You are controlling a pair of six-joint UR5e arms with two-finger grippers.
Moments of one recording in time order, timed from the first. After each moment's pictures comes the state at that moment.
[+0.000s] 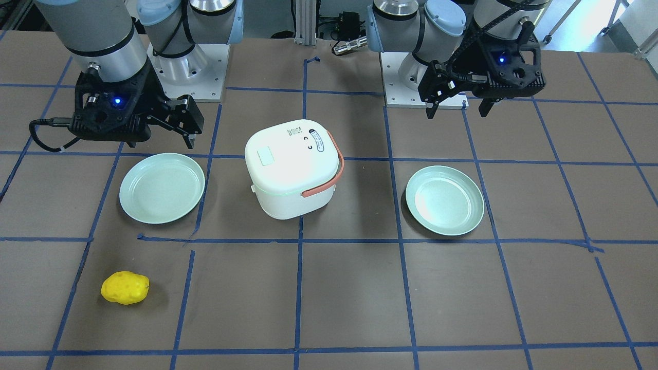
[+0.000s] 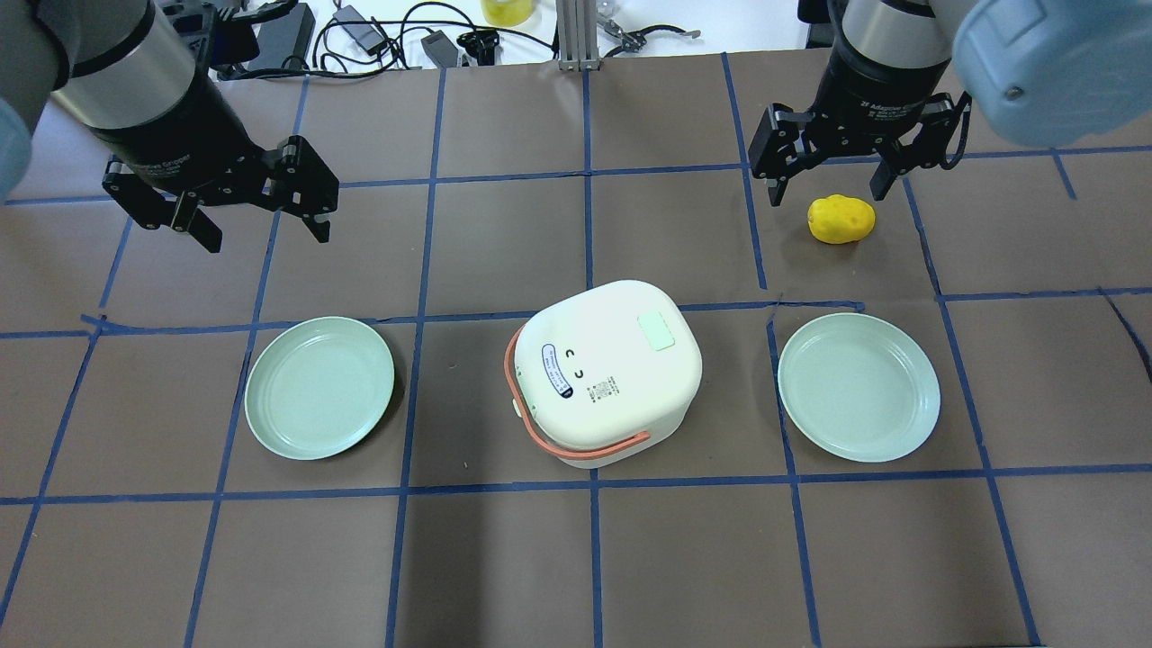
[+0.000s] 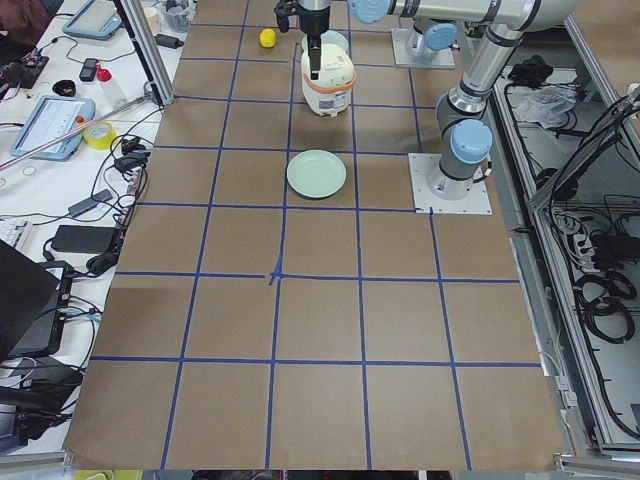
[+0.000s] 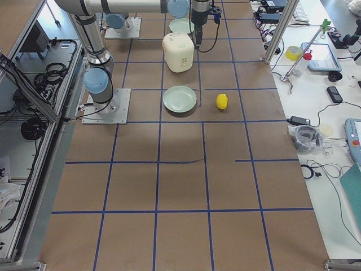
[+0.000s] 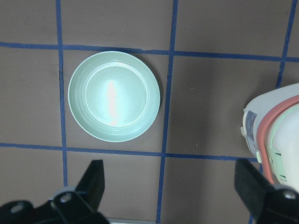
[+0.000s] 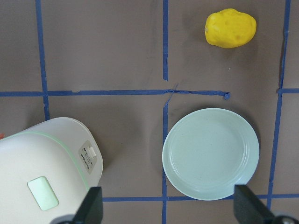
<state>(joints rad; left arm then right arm) -1.55 -1.49 -1.59 -1.62 1.59 -0.05 1.61 -1.51 1.53 -1.57 -1.58 0.04</state>
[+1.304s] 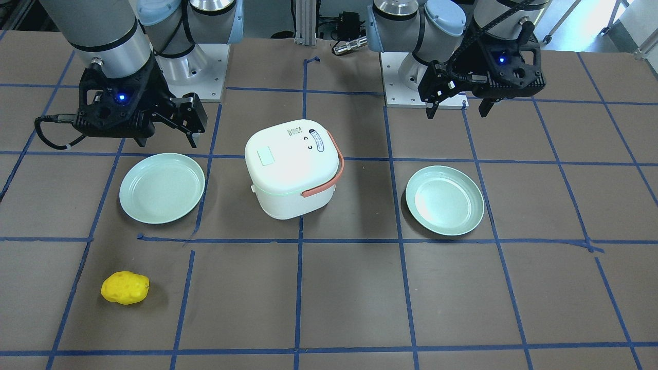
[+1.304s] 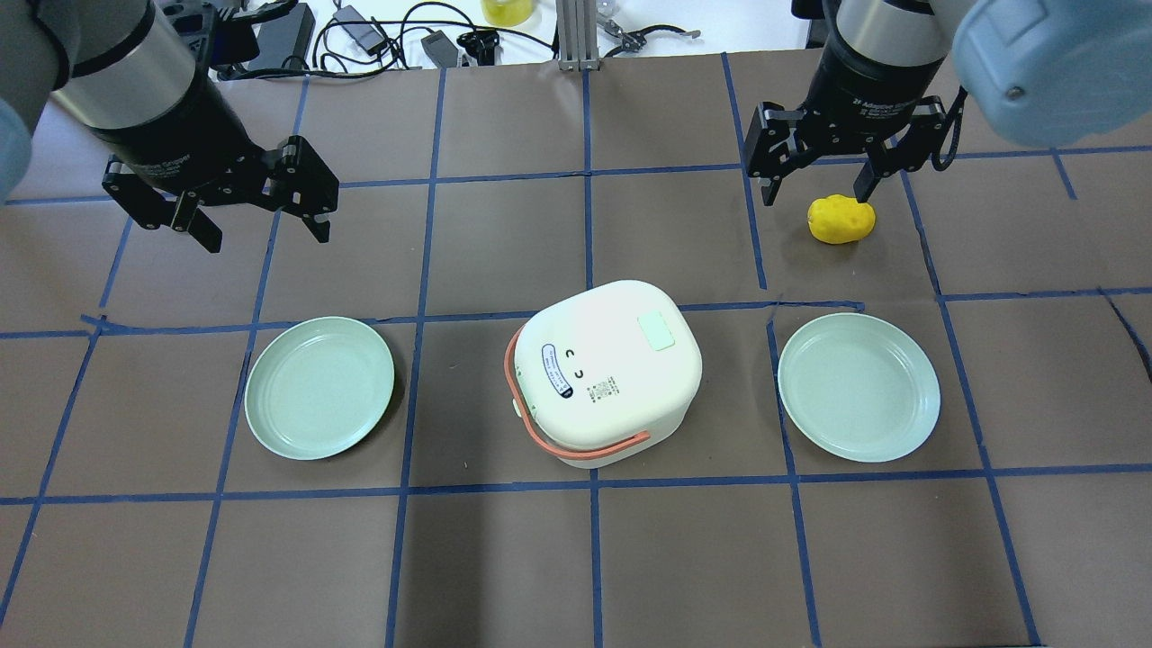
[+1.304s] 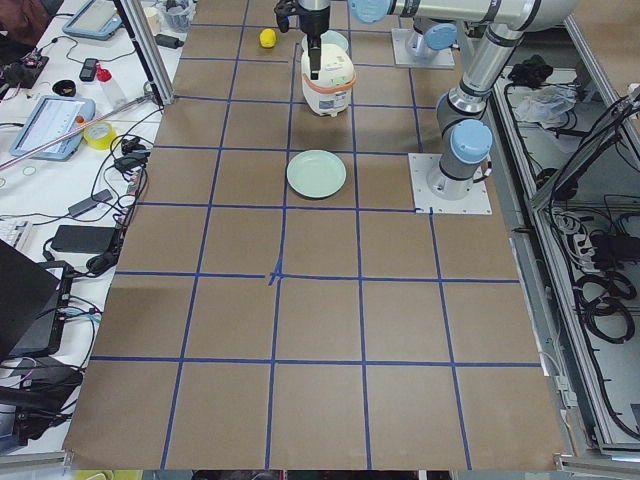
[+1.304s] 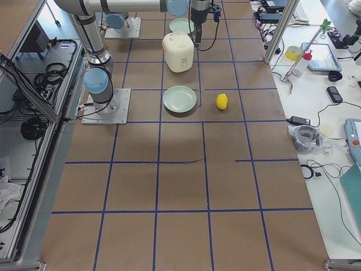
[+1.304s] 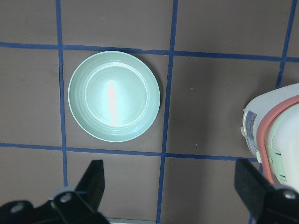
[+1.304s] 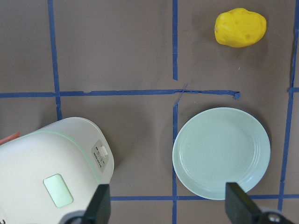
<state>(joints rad) -1.55 -1.49 -1.59 -1.62 1.59 -0.05 1.62 -1.51 1.52 -1.57 -1.55 0.06</state>
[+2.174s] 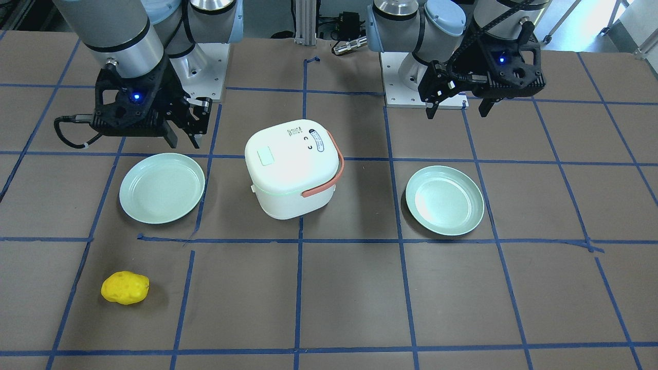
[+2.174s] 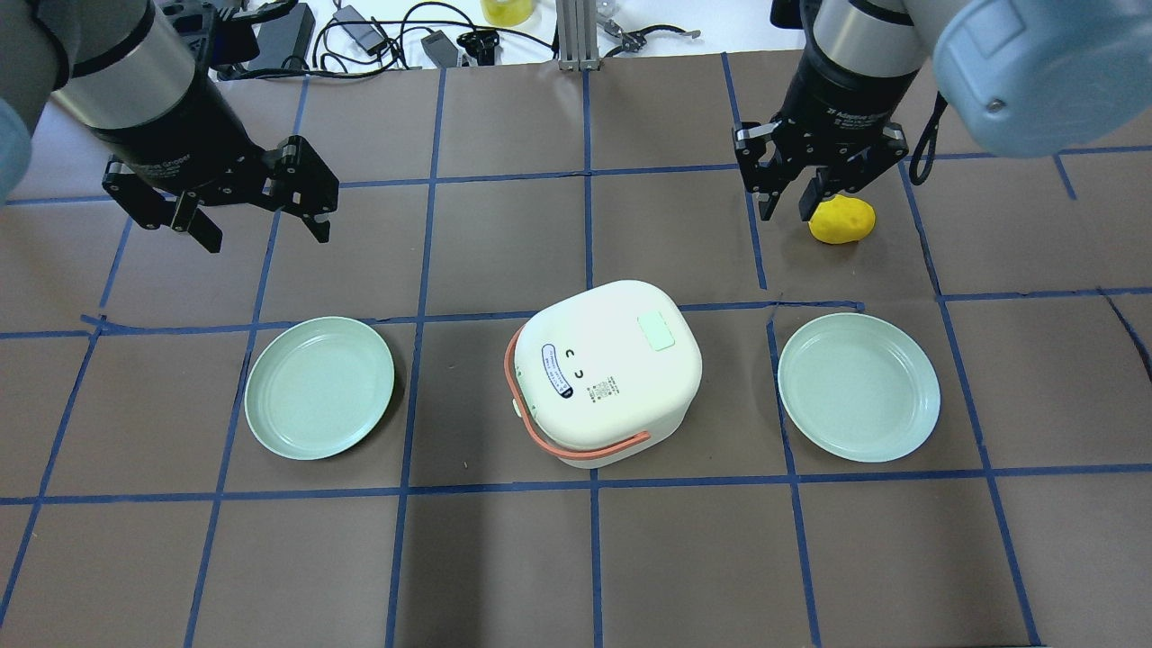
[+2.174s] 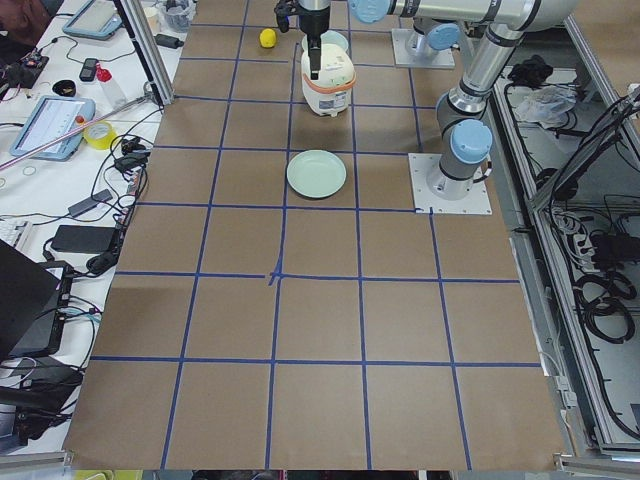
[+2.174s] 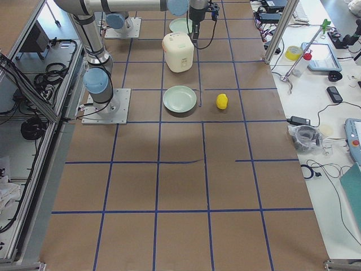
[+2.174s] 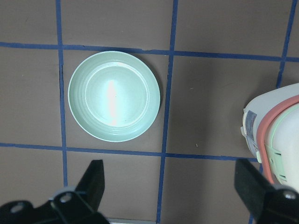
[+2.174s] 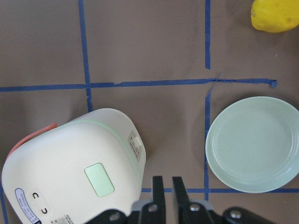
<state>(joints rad) -1.55 -1.49 -1.59 -1.62 1.59 -0.05 1.69 -1.51 1.53 -1.57 -1.48 0.14</state>
